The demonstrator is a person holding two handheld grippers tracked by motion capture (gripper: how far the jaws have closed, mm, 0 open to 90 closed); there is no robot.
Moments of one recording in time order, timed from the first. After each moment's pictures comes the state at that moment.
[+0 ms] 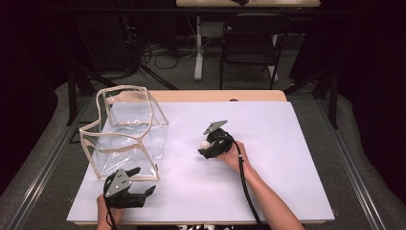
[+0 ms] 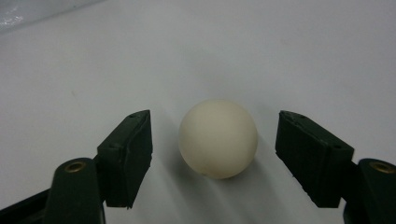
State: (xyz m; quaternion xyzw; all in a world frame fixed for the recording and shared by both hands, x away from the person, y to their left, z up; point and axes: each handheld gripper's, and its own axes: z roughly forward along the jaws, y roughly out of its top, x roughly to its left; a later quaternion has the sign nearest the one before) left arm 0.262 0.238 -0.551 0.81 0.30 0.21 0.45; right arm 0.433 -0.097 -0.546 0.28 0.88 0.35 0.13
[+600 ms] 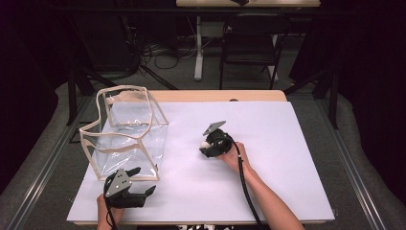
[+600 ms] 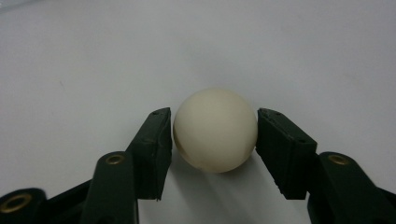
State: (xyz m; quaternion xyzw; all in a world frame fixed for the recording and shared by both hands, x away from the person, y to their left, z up) left arm 0.263 0.238 -0.551 0.81 0.30 0.21 0.45; right arm 0.434 -0.095 -0.550 0.28 0.89 0.33 0.14
